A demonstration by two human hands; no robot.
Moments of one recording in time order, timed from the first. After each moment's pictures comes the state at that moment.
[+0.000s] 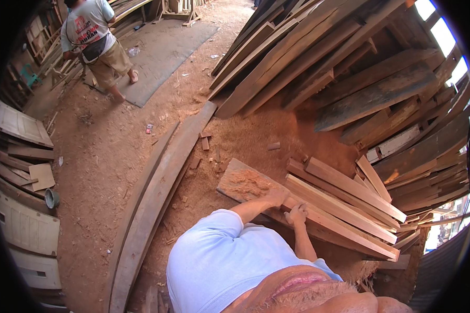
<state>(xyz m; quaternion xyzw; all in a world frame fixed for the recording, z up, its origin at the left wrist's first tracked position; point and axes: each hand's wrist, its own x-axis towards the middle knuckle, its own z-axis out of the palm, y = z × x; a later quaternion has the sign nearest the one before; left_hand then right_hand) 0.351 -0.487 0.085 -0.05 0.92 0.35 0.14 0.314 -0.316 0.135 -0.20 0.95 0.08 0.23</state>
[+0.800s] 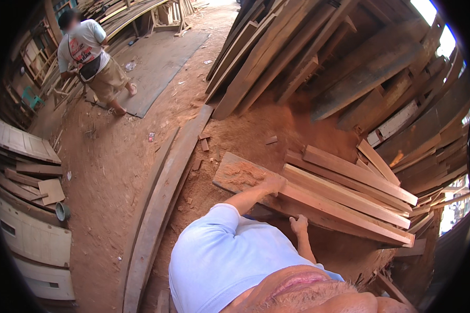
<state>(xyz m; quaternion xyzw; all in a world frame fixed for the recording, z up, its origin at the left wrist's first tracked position) 0.337 -0.476 0.101 -0.01 0.95 0.25 0.17 0.351 -0.187 0.103 -0.11 0.95 -0.16 0.23</state>
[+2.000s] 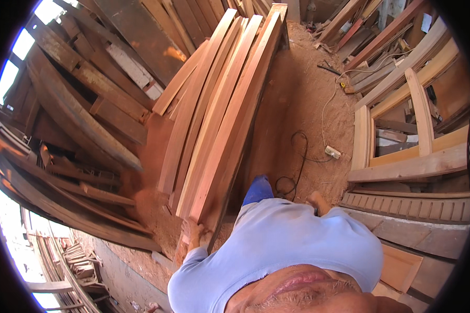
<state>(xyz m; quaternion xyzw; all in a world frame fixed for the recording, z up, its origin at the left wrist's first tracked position) 0.278 -0.327 0.093 0.00 0.99 0.00 0.16 0.597 0.230 -0.155 0.44 0.75 -0.45 0.19</state>
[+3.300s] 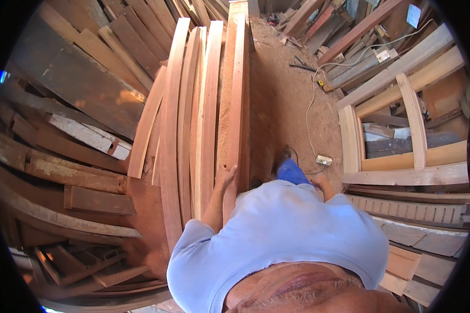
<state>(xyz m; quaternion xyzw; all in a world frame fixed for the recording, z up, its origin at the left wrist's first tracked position) -0.108 0.198 0.058 0.23 0.88 0.26 0.32 0.365 0.450 -0.119 0.59 0.74 -0.30 0.08</state>
